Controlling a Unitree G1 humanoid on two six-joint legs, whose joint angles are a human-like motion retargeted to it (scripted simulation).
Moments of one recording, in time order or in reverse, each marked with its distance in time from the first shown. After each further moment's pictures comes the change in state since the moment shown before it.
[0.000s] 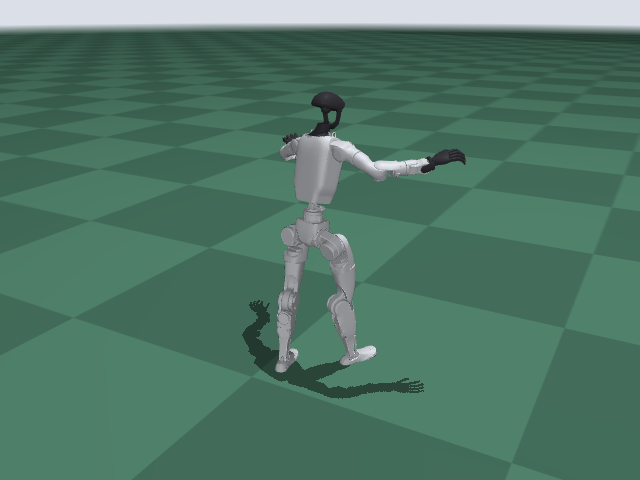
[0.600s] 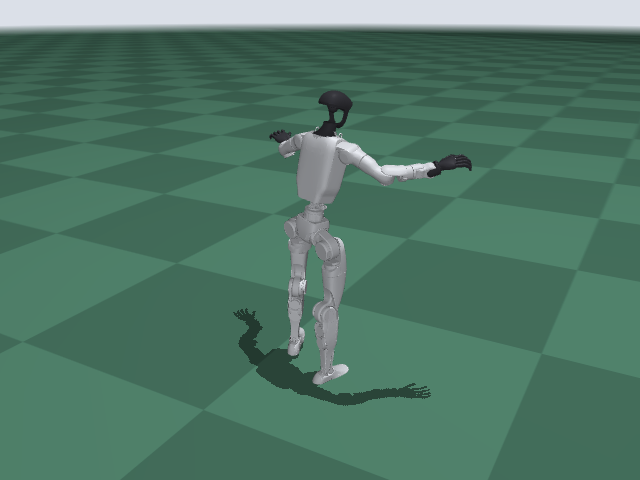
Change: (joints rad) left arm 0.147 -0.096 0.161 0.039 0.016 0.060 0.030; right arm -0.039 -0.029 0.016 -0.006 -0.048 0.052 0.043; waist 0.175 -0.040 0.032; left_leg -0.164 0.040 0.318 0.098 0.106 0.089; right_leg 0.261 -0.093 0.321 0.039 -0.068 0.061
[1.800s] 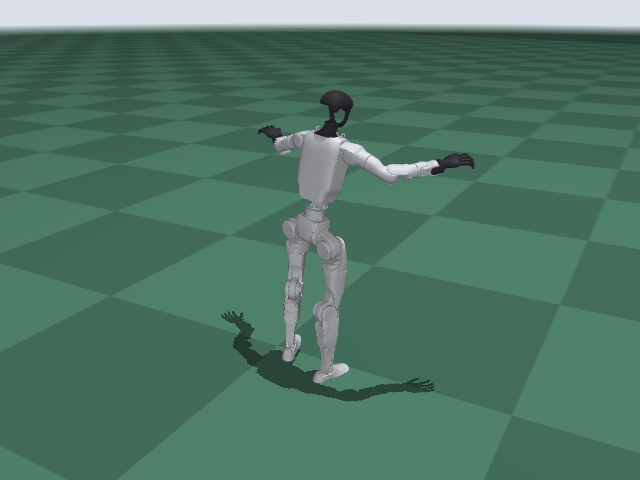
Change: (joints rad) left arm 0.009 0.015 -0.014 -0.003 0.079 0.079 -0.091; right arm -0.008 -0.034 -0.011 0.024 -0.046 0.040 0.050; waist 0.023 0.032 -0.064; left_leg 0.011 -0.075 -0.122 0.032 -0.059 -0.001; right_leg -0.030 -0.016 -0.087 -0.005 0.007 -0.004
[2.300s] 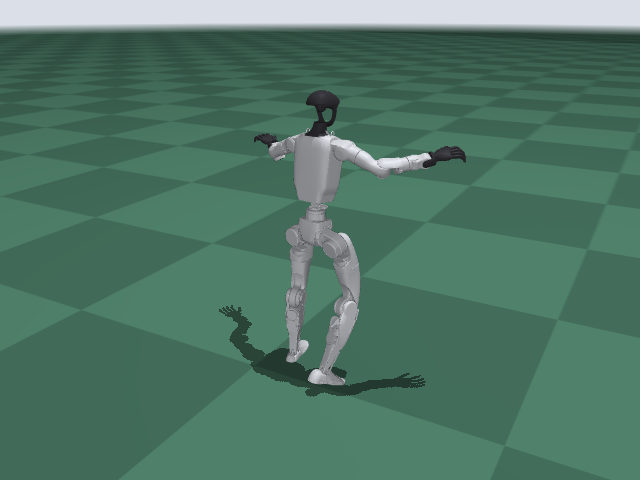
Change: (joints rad) left arm 0.023 0.056 -0.002 -0.027 0.140 0.066 -0.142; right arm 0.099 0.056 -0.047 0.002 0.071 -0.050 0.058; waist -0.036 0.069 -0.070; left_leg 0.025 0.134 -0.198 -0.129 0.038 -0.077; right_leg -0.189 0.055 -0.024 0.765 -0.160 -0.141
